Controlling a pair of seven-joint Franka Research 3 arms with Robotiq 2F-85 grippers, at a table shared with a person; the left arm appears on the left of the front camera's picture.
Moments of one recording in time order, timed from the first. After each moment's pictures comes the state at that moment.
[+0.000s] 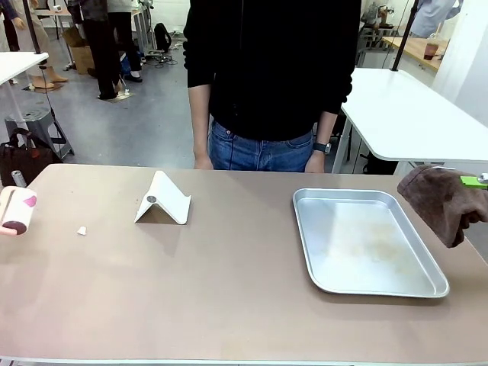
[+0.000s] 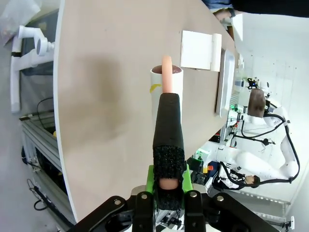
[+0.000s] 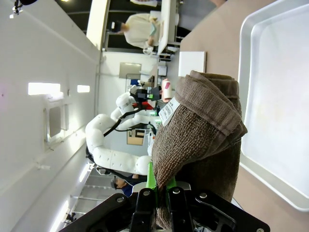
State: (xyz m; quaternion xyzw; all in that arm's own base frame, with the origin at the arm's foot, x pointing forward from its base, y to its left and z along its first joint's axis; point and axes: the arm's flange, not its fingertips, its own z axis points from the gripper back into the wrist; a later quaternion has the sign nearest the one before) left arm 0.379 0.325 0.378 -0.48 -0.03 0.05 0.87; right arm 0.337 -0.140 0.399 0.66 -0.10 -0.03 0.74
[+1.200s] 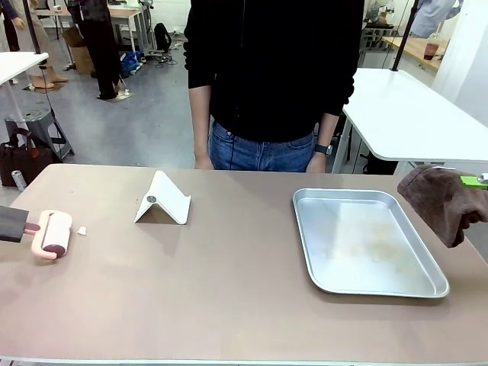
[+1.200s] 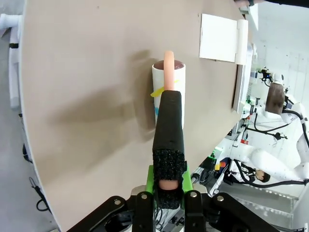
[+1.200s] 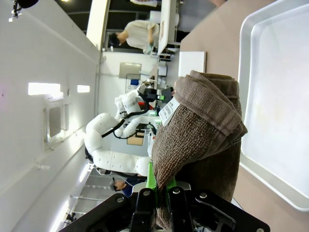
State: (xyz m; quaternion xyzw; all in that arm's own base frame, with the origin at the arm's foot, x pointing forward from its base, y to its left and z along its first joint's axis) left arm 0.393 0.256 0.328 -0.46 0.00 0.03 0.89; right arm 0.337 -0.140 0.399 0.66 -0.10 -0.03 0.74
